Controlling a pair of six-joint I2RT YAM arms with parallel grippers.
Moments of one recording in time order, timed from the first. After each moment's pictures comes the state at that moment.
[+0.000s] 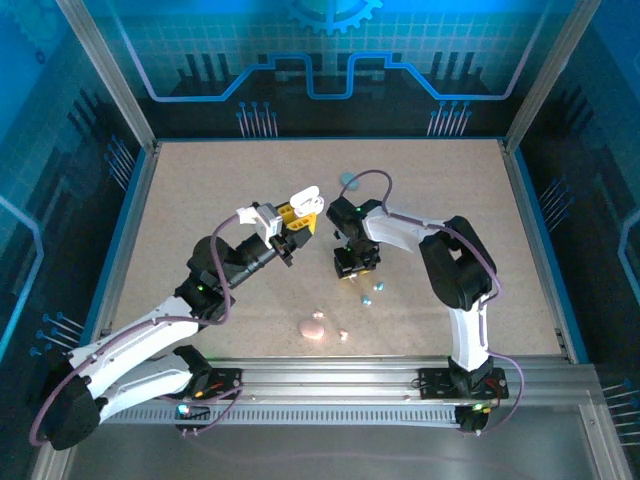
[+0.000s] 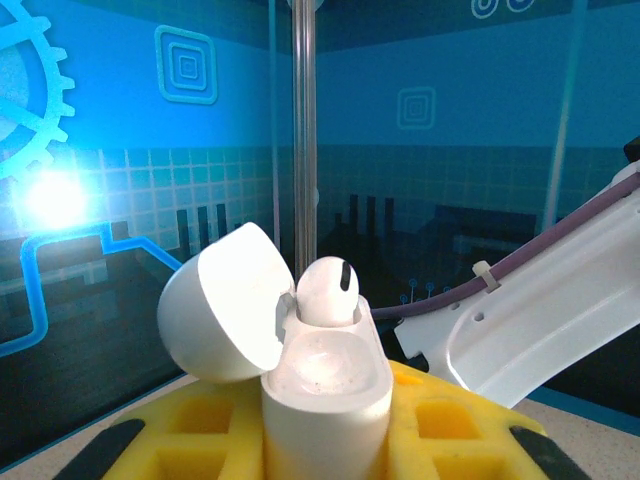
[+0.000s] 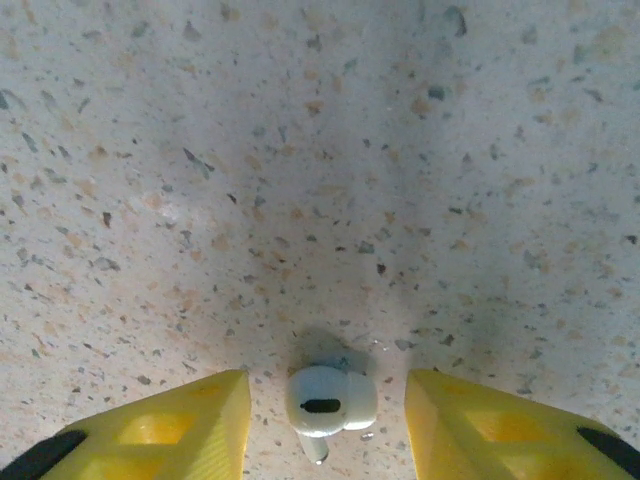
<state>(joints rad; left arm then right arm) -0.68 0.96 0.61 0.60 0.17 -0.05 0.64 2.00 1.41 -0.94 -0.09 0.36</state>
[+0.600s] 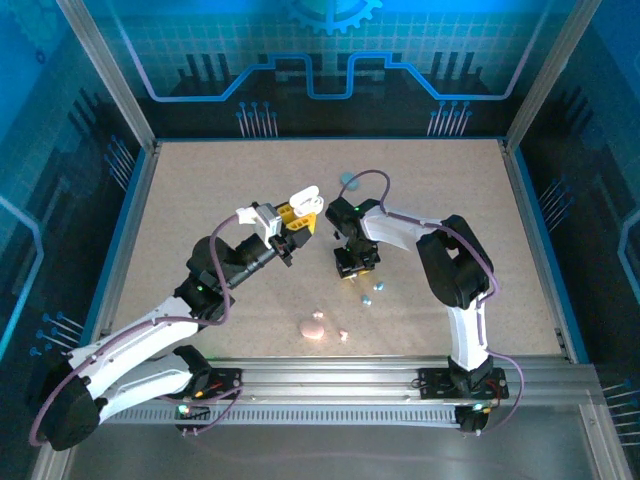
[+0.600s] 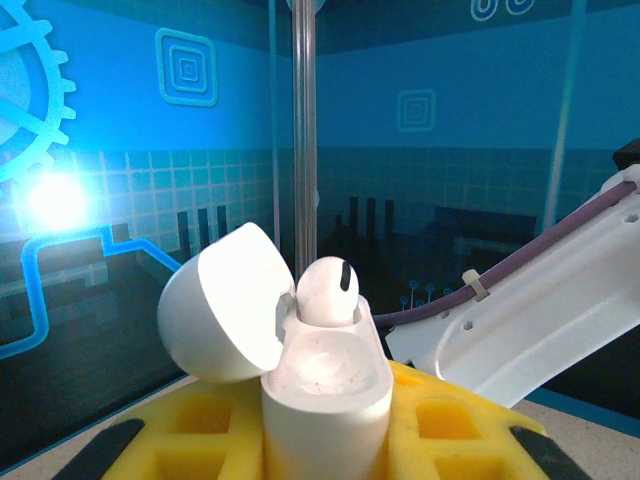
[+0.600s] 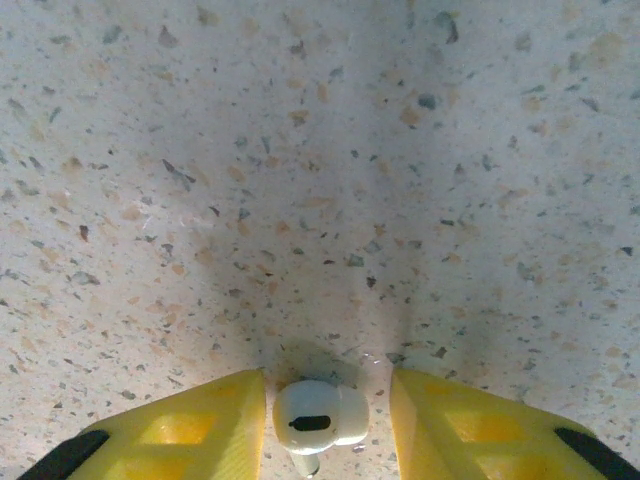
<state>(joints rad) -0.68 0.95 0.61 0.60 0.17 -0.05 0.65 2.02 1.42 -0.96 -0.07 0.36</state>
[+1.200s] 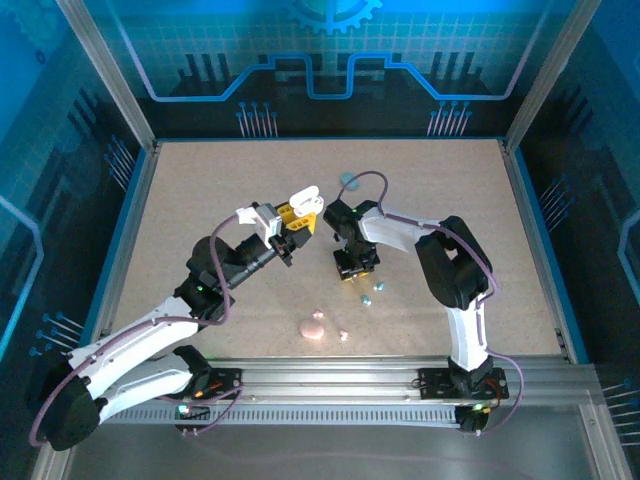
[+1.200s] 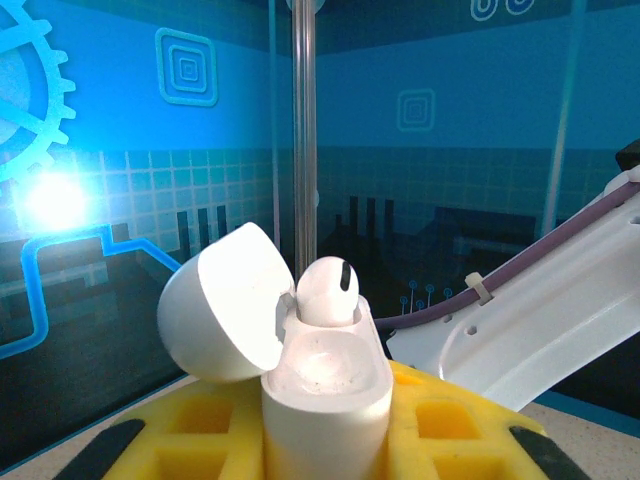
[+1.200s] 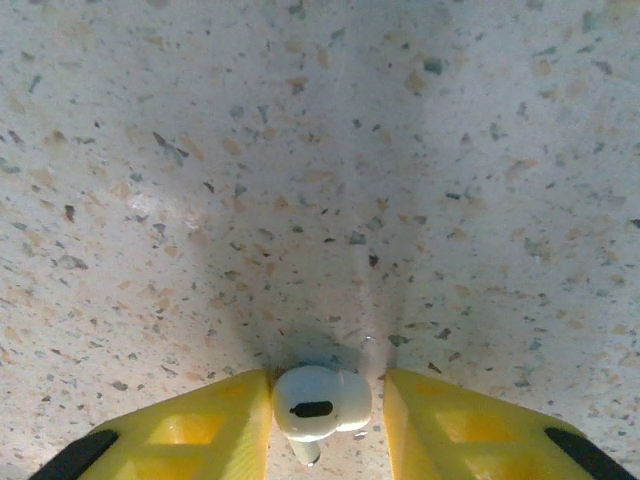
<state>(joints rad) -0.68 0.95 0.61 0.60 0.17 -0.05 0.66 2.03 1.42 -0.98 -0.05 0.38</state>
